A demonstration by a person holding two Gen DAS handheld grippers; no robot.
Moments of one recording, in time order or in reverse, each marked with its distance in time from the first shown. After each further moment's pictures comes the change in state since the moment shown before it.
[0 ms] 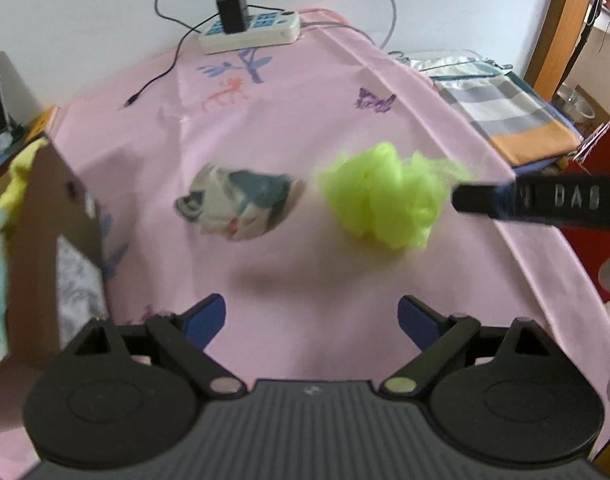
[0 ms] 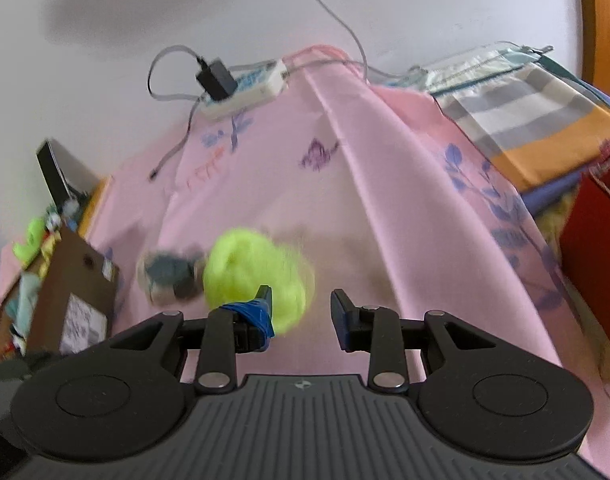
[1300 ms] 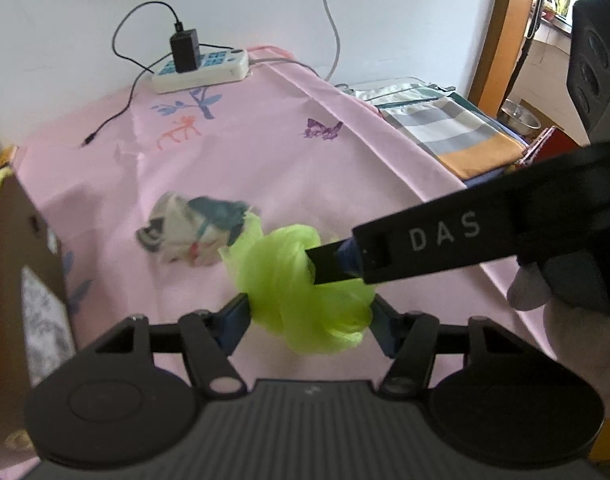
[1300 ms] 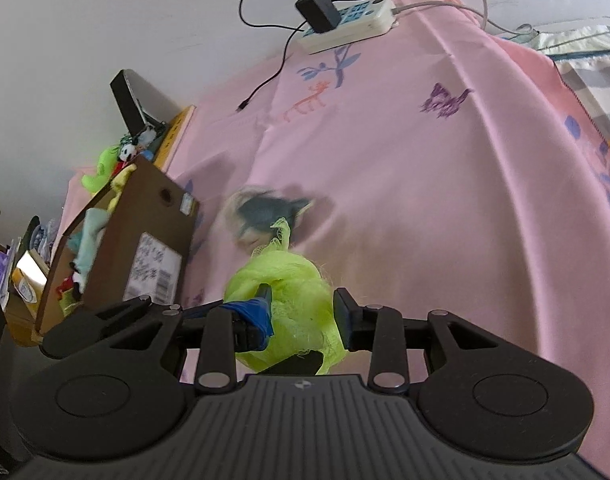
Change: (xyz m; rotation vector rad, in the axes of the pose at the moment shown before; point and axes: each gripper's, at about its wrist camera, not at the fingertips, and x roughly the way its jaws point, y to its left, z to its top) left arm -0.013 0.010 -0.023 0.089 -0.139 -0.146; right arm 0.030 0.046 -0.007 -0.109 0.220 0.239
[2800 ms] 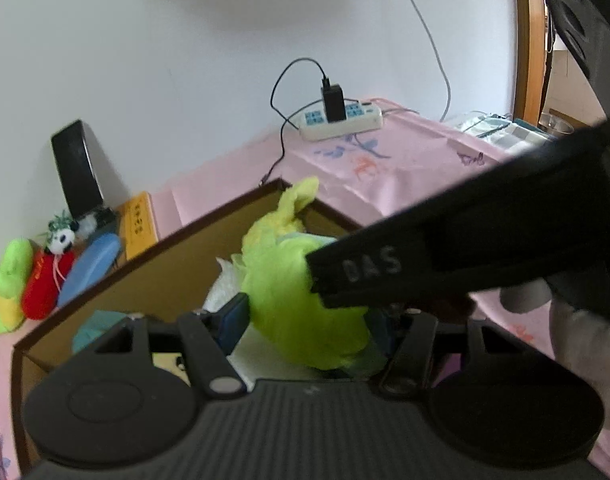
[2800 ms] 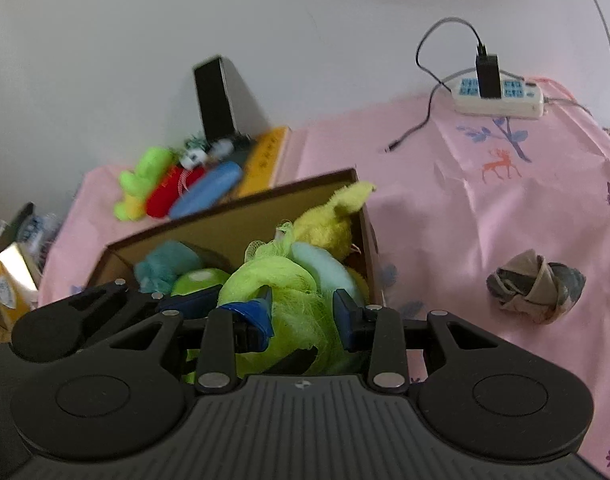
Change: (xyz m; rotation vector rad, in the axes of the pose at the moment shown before) left arm -0.097 0.197 -0.042 0.123 -0.163 0.149; right arm 0.096 0.236 -0.004 -0.178 -0.157 -0.106
